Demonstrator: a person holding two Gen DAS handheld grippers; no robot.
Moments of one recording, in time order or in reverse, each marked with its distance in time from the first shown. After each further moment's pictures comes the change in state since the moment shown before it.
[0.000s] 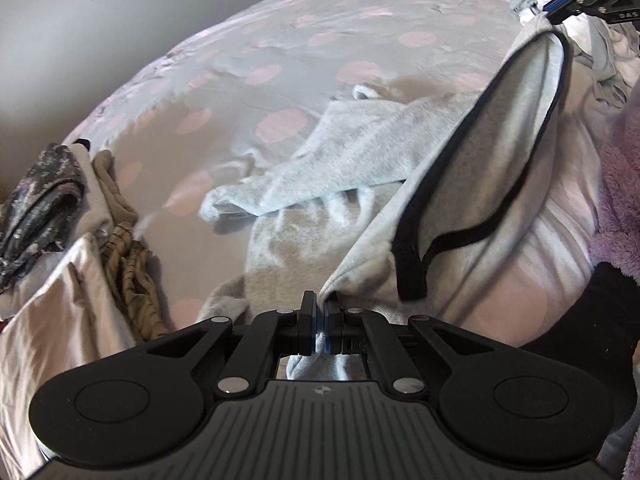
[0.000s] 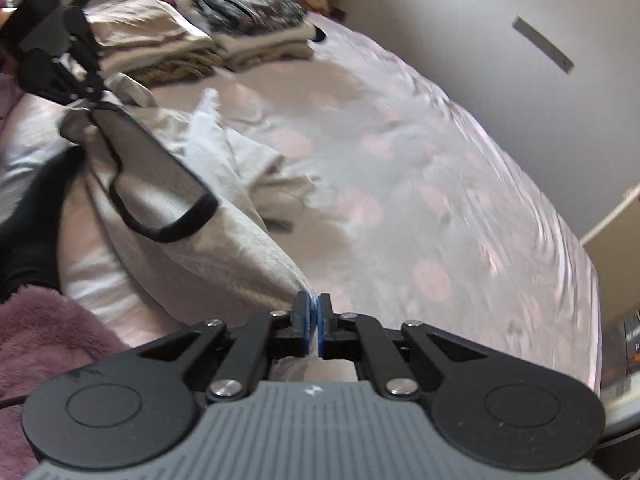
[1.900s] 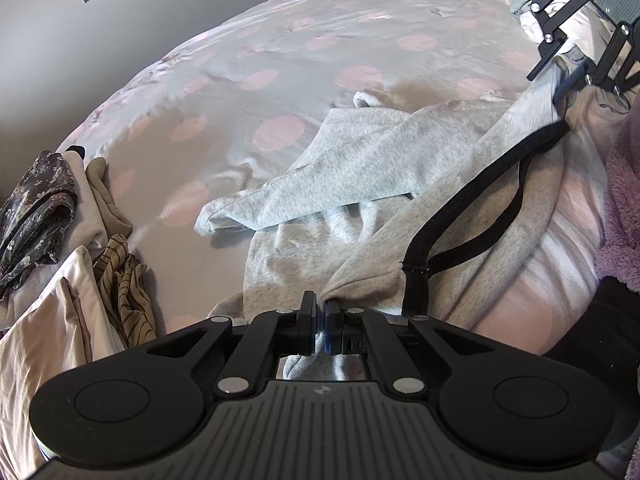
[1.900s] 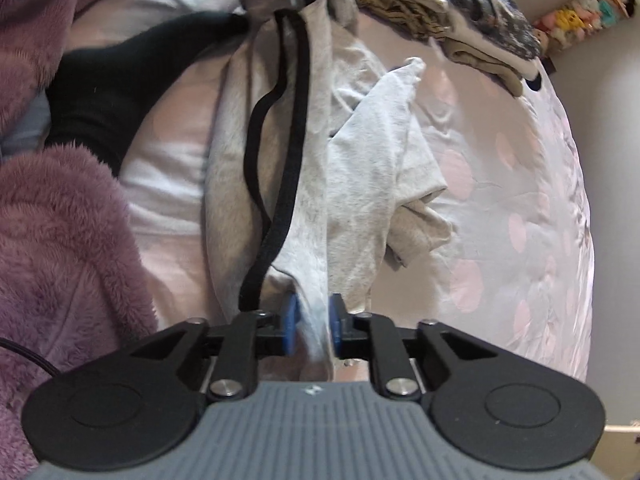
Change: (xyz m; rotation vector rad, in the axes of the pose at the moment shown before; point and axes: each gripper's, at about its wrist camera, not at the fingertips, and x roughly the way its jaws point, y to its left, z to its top) left arm 0.001 0.007 0.005 0.001 -0.024 0.011; right arm 0.043 0.079 0.037 -0.760 0.113 0.220
